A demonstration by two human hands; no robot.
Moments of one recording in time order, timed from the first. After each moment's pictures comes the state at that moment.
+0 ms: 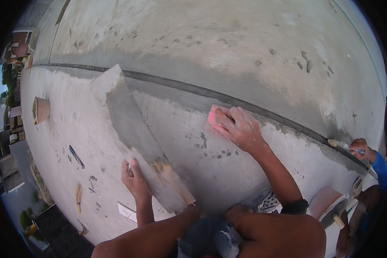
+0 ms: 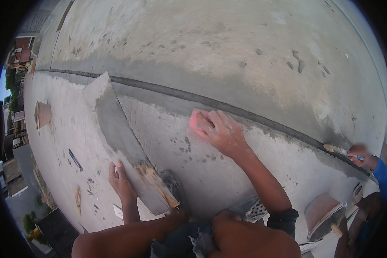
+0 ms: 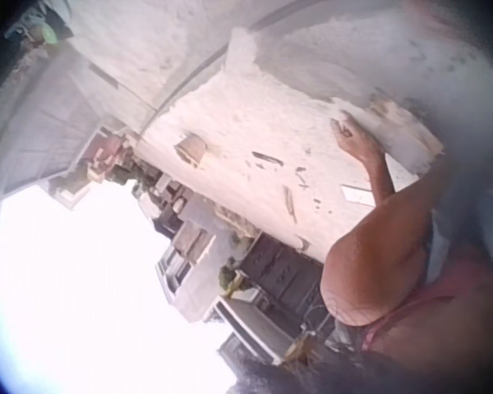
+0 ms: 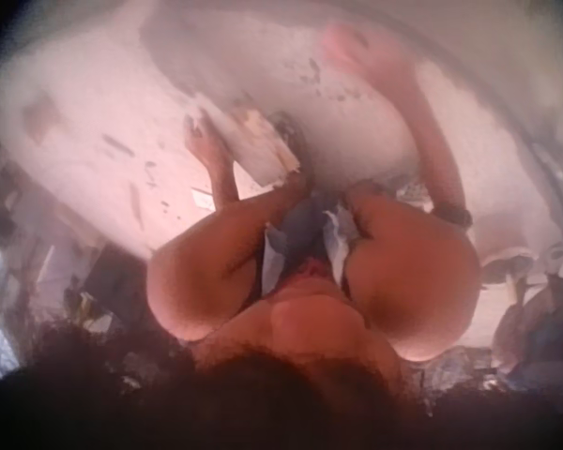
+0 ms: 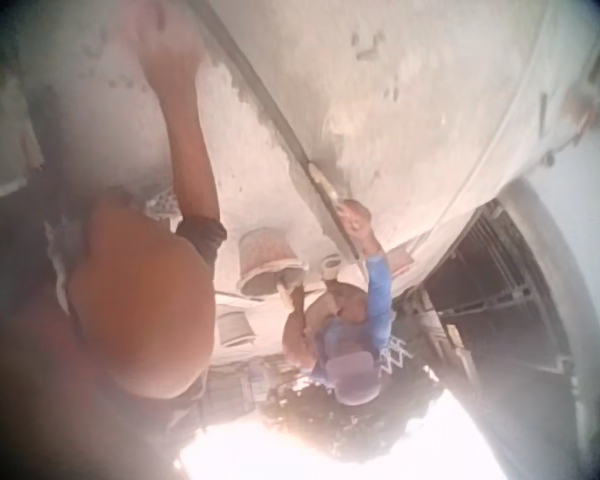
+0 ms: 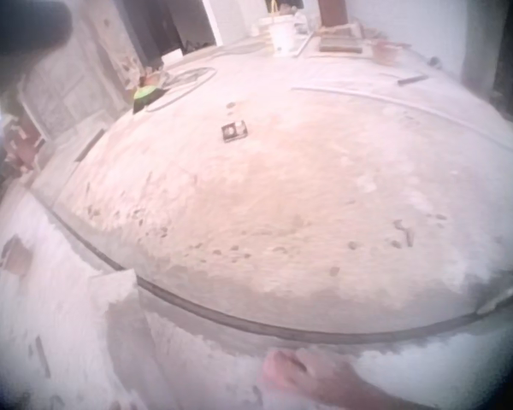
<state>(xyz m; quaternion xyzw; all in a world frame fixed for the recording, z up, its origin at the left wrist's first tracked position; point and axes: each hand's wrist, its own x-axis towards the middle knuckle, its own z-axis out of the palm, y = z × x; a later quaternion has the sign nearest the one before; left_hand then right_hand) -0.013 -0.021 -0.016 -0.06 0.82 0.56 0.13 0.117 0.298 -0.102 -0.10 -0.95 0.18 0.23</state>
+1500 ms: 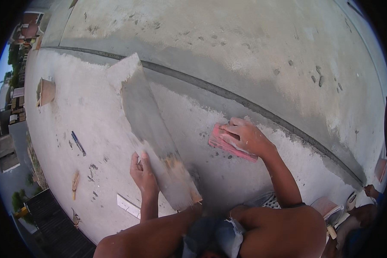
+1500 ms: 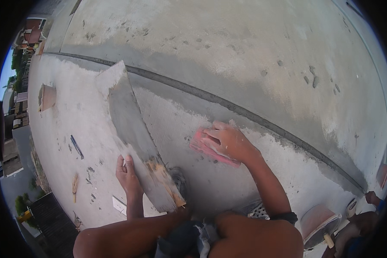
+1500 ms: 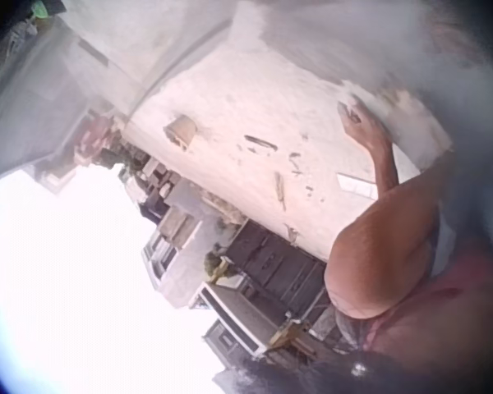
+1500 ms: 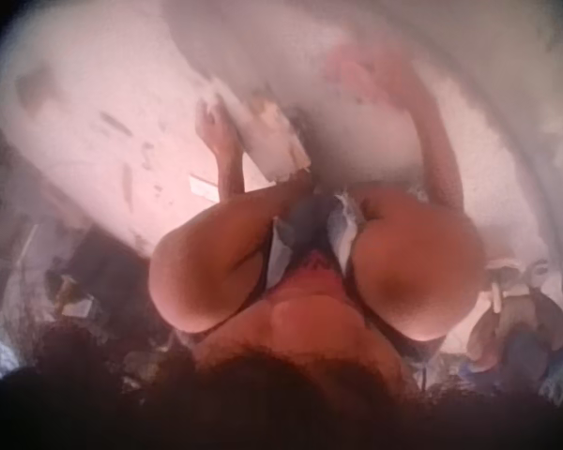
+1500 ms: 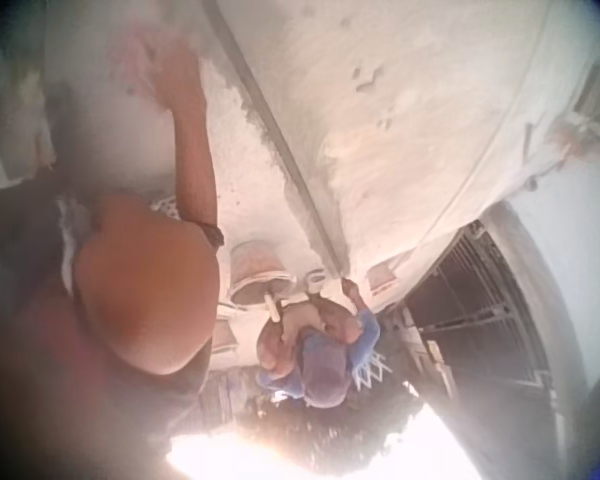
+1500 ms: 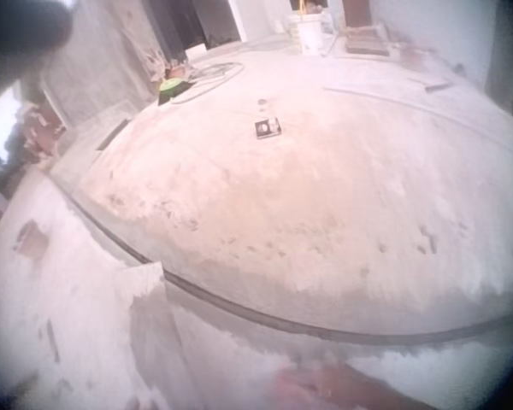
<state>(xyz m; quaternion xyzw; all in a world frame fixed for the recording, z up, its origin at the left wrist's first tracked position) -0.012 -0.017 -0.006 -0.07 0.81 0.56 0.12 0.099 0.293 -0.086 -0.08 -0.89 0.43 -0.10</state>
